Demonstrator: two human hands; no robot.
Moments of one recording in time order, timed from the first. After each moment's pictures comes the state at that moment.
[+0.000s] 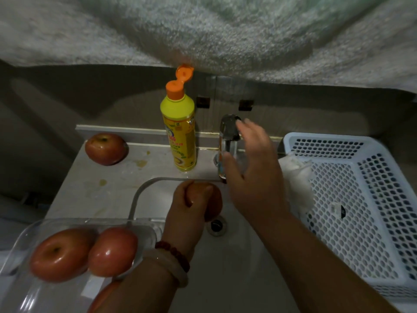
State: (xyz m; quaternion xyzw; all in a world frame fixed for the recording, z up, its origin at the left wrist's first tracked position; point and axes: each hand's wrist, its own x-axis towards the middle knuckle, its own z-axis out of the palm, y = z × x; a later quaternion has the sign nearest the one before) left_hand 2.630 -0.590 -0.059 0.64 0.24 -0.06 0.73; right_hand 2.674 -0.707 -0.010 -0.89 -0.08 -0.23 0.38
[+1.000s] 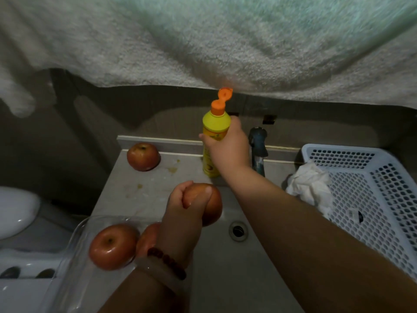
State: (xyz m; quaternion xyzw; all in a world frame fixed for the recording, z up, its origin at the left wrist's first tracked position) left_hand 2.600 -0.519 -0.026 0.64 0.22 -0.03 0.73; right_hand 2.723 -0.603 0.014 -0.86 0.04 -0.07 0.51
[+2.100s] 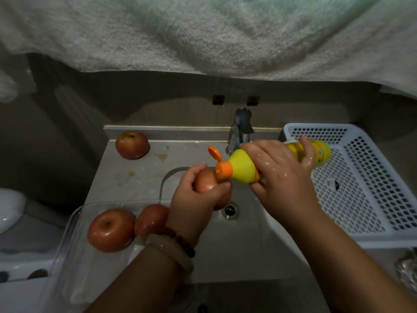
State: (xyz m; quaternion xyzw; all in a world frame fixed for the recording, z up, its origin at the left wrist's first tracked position) left_hand 2.578 -0.534 -0.010 0.69 0.10 0.00 0.72; right_hand 2.589 -0.699 0.024 -0.95 -0.16 -0.23 0.10
